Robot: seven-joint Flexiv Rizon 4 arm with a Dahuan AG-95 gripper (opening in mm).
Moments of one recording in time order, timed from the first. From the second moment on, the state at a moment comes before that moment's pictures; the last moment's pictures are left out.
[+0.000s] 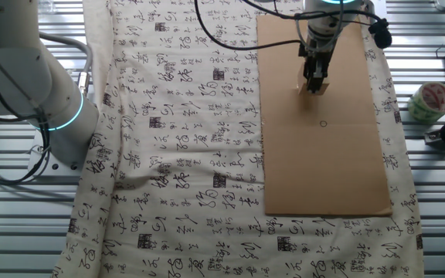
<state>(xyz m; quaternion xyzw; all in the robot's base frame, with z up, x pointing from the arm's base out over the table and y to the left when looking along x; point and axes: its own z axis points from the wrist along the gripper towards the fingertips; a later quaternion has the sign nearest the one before) 0.573 0.123 0.069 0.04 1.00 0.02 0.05</state>
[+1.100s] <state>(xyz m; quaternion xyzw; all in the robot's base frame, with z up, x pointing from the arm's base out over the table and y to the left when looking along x) 0.573 0.116 0.068 0.03 1.00 0.02 0.05</state>
